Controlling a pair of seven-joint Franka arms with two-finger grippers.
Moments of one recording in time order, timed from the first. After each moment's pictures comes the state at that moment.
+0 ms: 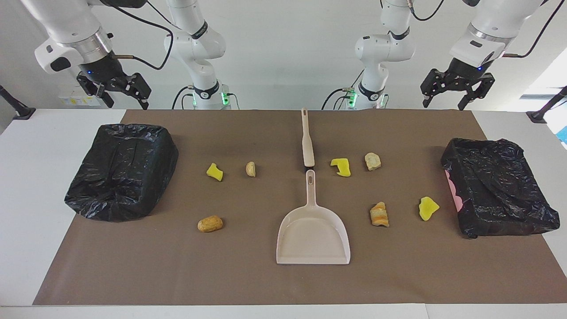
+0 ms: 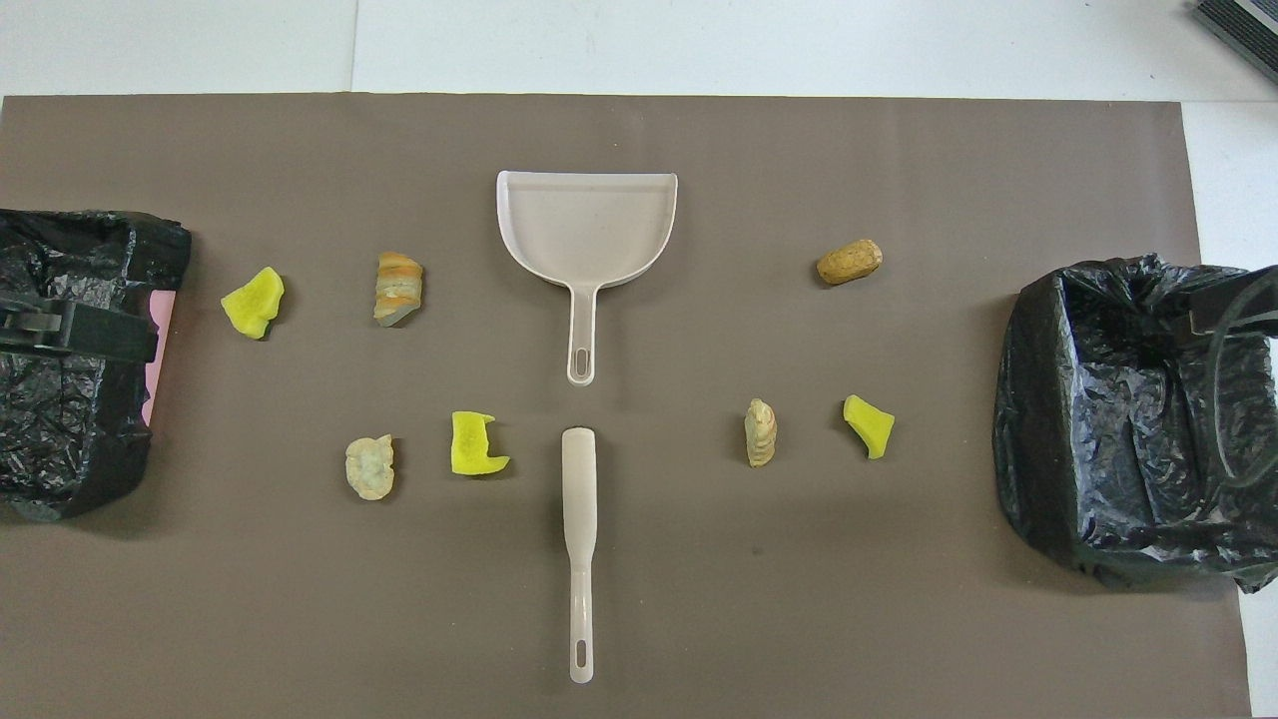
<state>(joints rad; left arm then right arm) -0.06 -0.05 -0.05 -1.51 -0.02 1.50 0.05 0.01 0.06 -0.09 -1.38 0.01 1.37 0.02</state>
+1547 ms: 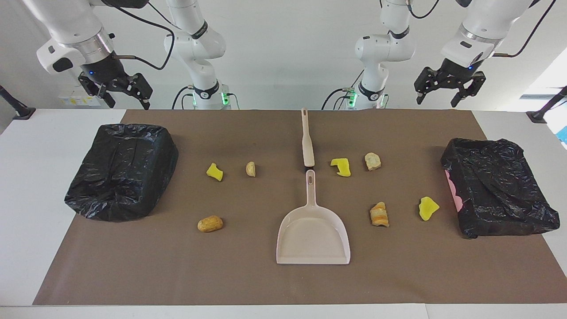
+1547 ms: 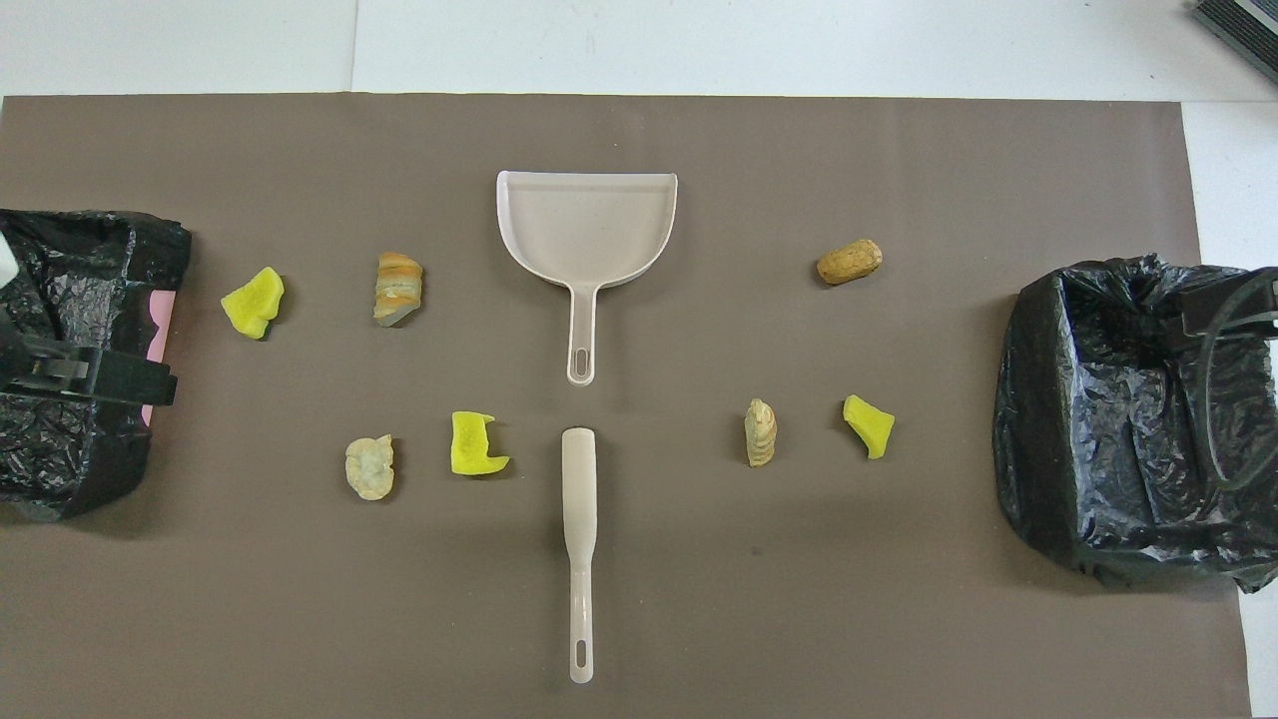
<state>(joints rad) -0.06 -0.12 -0.07 -1.61 -0.02 1.48 0.05 0.02 0.06 -0.09 -1.38 0.01 1.37 0.02</state>
